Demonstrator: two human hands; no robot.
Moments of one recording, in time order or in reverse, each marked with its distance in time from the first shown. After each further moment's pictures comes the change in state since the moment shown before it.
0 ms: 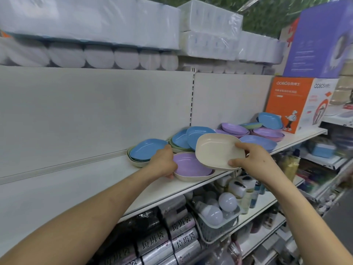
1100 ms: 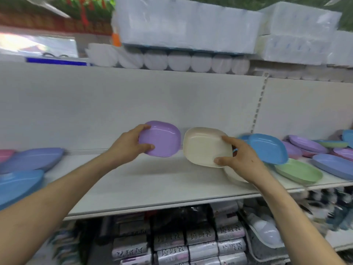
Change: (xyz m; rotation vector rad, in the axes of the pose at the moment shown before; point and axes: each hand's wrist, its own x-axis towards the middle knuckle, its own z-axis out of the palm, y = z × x) left_hand -0.143 -0.173 -0.170 -0.118 0.445 -0.086; right_hand -0.023 -0.152 0.113 0.206 -0.286 -0.313
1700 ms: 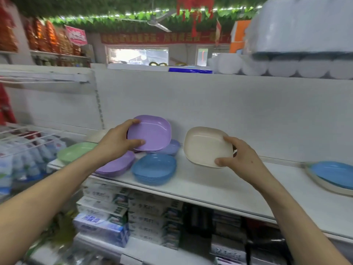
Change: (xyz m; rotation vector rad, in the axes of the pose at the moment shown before) left_hand -0.165 -0.179 -0.263 0.207 0.369 -0.245; right_hand -0.011 -0.209 0.221 0.146 -0.304 -0.298
